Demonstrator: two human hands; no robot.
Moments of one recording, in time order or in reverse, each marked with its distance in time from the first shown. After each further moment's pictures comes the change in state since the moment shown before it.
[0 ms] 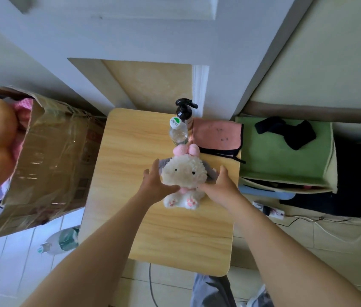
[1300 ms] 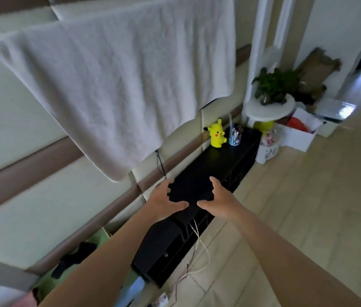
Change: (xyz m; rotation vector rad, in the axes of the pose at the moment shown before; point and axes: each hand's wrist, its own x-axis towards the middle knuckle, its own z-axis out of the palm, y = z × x) left_hand -0.453 0.524 0.530 0.481 -0.405 0.984; right_hand -0.427 0.491 -0.534 0.368 0.783 -0.117
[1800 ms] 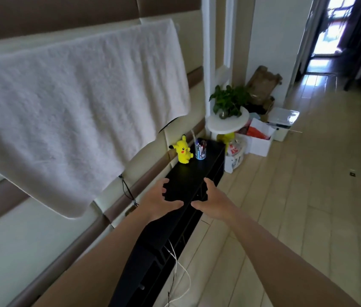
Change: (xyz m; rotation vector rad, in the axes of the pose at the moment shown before) left_hand 0.062 0.102 0.049 0.014 -0.082 0.154; right_hand 0.002 0.046 -0.098 0.110 0.156 0.010
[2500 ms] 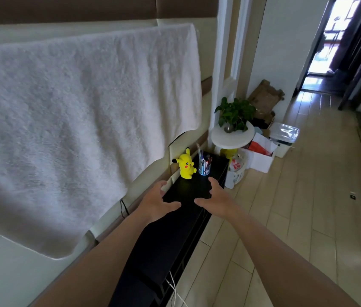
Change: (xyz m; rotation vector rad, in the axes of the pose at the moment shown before) left_hand 0.141 -0.031 -0.081 -0.061 0.021 0.038; right_hand 0.153 -0.072 0.005 -0.024 0.060 0.040
